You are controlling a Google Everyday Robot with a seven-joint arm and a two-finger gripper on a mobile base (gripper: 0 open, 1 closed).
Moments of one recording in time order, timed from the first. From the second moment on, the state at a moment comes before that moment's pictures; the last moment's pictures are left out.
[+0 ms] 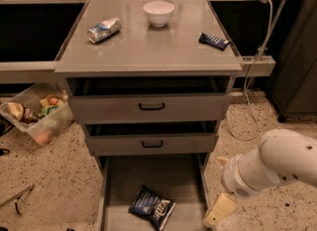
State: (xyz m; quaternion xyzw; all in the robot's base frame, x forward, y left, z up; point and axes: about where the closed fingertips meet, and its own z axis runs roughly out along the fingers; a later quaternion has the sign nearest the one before) arm 0.387 -0.157 0.638 -0.55 0.80 0.14 0.18
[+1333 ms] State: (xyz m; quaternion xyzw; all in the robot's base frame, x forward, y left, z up) arm 0.393 -0.137 0.435 -0.51 0.82 0.18 0.20
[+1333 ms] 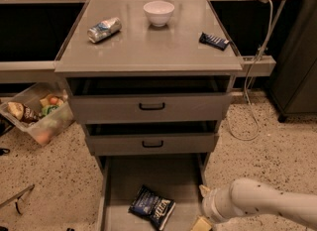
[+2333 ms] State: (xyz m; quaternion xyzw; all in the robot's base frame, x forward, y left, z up) arm 0.475 -0.098 0.312 -0.42 0.83 0.21 0.31
